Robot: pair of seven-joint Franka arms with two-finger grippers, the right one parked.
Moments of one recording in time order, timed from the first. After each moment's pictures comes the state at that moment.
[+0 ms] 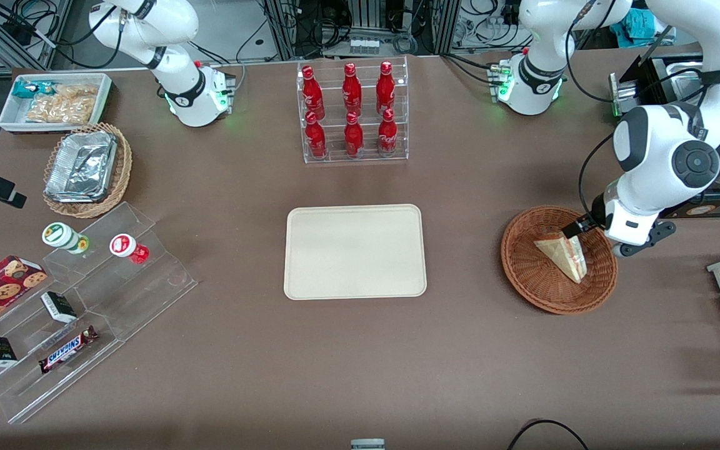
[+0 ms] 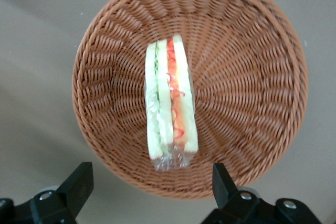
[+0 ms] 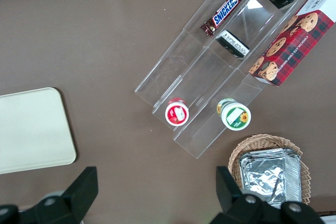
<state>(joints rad) 0.06 0.08 -0.09 -2.22 0.01 2.22 -0.59</state>
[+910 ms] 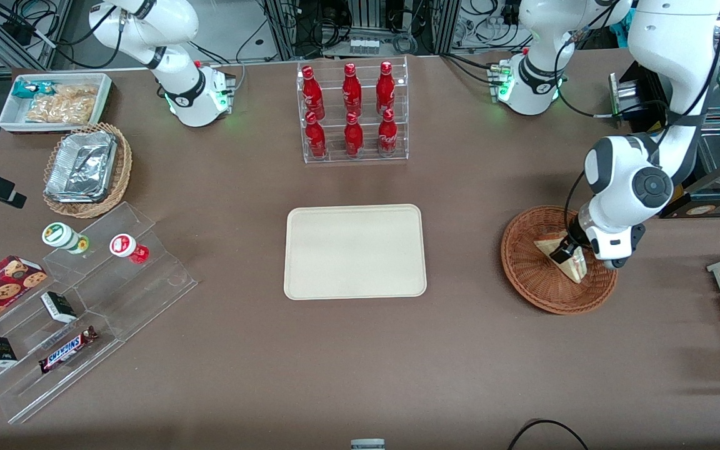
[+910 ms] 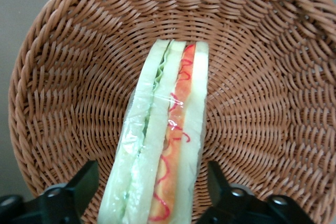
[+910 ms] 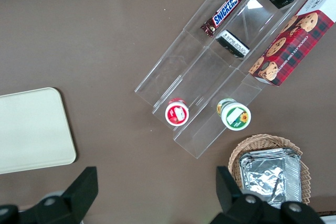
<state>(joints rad) 0.06 0.25 -0.09 -2.28 0.01 2.48 -0.91</state>
